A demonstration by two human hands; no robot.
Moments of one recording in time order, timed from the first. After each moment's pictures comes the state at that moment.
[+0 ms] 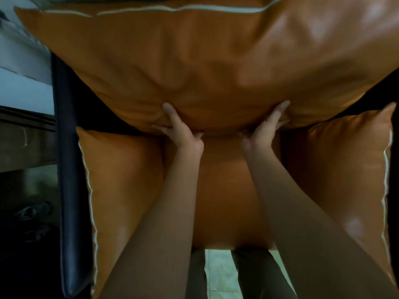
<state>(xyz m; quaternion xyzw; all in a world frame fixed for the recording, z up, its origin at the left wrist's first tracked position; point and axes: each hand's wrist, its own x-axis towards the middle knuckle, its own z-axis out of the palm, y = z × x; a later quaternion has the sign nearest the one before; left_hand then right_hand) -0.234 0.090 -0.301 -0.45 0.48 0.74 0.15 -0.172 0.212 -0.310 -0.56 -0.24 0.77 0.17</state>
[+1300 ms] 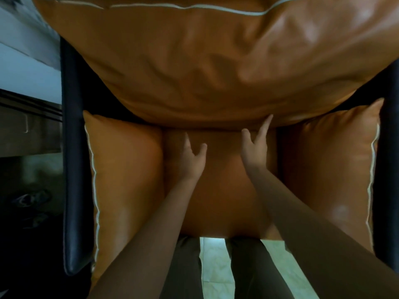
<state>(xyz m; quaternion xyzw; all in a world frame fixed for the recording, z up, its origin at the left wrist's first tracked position) -0.140 0.029 -0.338 -0.17 0.84 0.38 0.35 -0.099 0.185 -0.322 -0.50 -0.65 0.57 -0.03</state>
